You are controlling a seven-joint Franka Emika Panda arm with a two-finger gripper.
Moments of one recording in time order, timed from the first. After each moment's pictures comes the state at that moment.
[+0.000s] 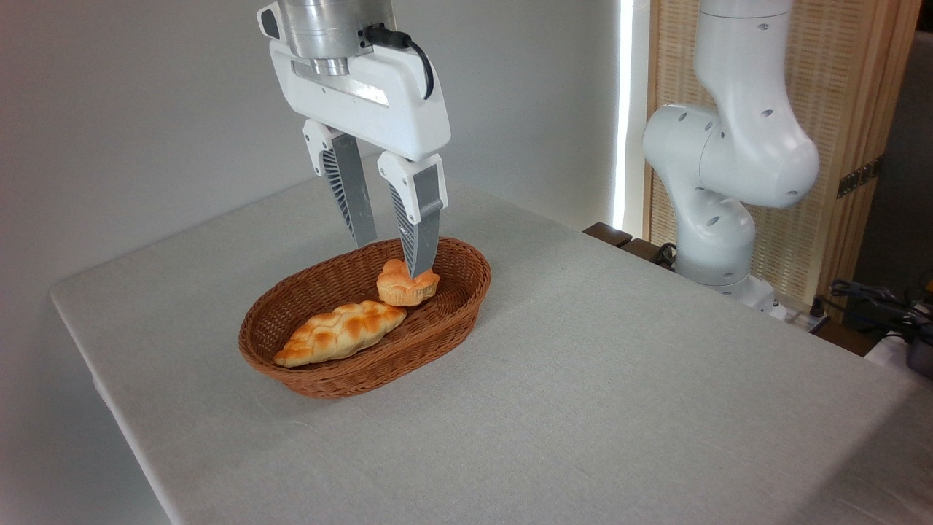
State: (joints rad) arm -0.03 -0.05 0.00 -1.64 -0.03 1.59 0.70
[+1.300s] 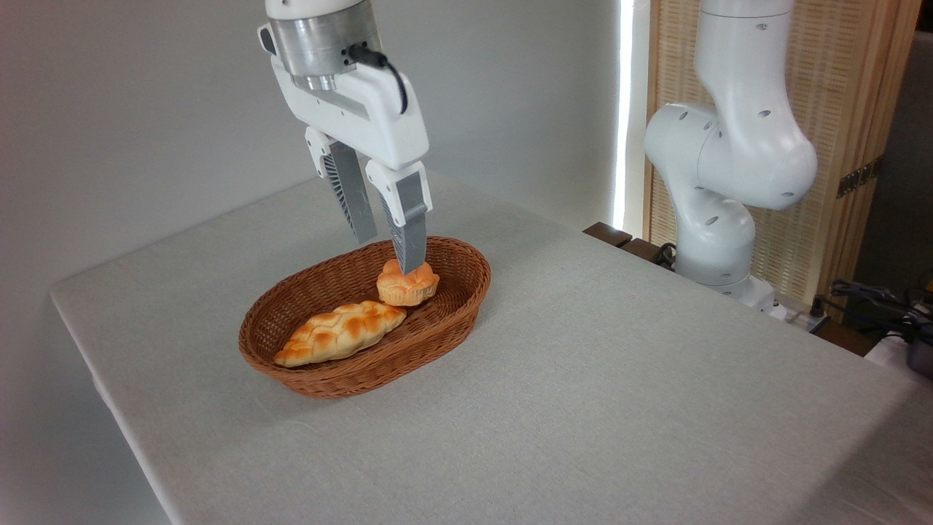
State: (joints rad) arm -0.11 -0.06 -0.01 -1.71 -0.03 1.60 0.70
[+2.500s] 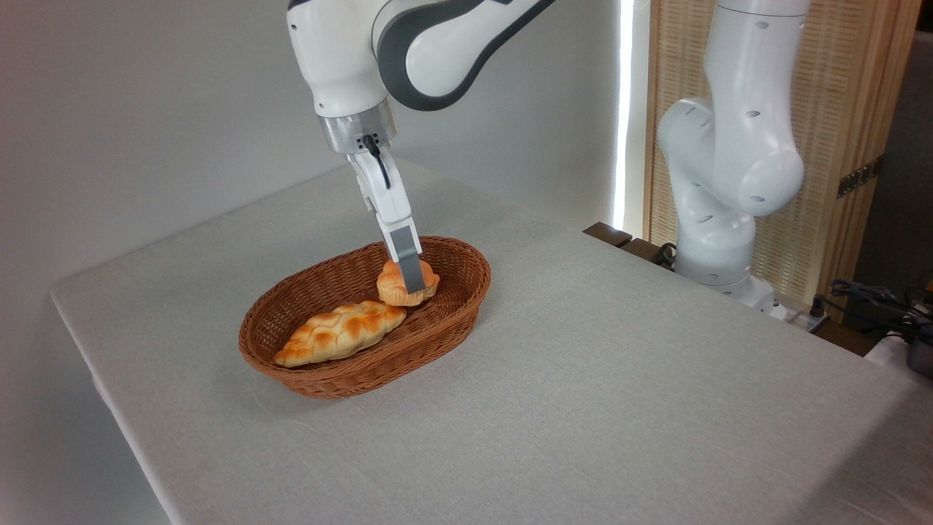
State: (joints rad) arm -0.43 -0.16 -0.02 -2.18 -0.03 1.94 0.70
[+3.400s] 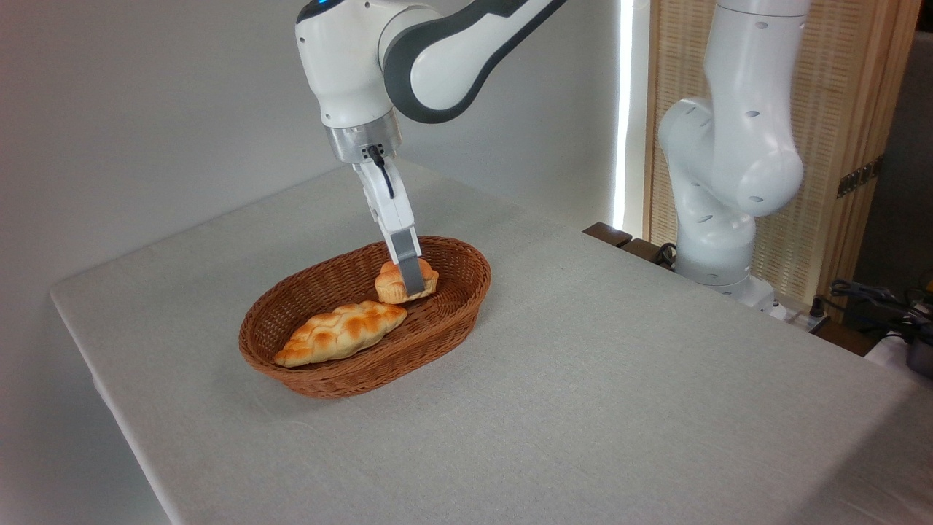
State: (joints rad) arm -0.44 -0.16 -0.02 -2.22 -0.03 1.99 0.70
